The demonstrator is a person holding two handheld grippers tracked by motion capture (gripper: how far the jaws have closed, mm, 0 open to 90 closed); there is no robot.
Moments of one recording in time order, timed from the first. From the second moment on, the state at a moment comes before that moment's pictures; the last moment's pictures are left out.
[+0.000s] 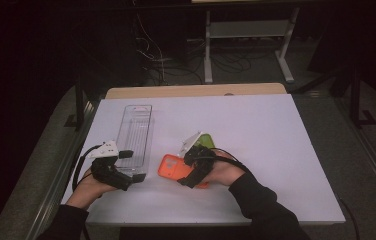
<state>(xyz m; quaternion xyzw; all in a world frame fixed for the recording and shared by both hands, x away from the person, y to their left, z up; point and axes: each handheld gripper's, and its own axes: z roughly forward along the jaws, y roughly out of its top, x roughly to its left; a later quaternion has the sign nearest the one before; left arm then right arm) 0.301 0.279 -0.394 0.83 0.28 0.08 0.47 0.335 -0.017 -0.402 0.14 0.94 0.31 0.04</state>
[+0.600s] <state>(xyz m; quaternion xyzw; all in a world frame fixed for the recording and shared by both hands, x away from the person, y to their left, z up) 0.319 0.242 -0.374 0.85 0.24 0.06 0.46 0.349 -0.100 -0.381 0.19 0.93 0.32 0.05</state>
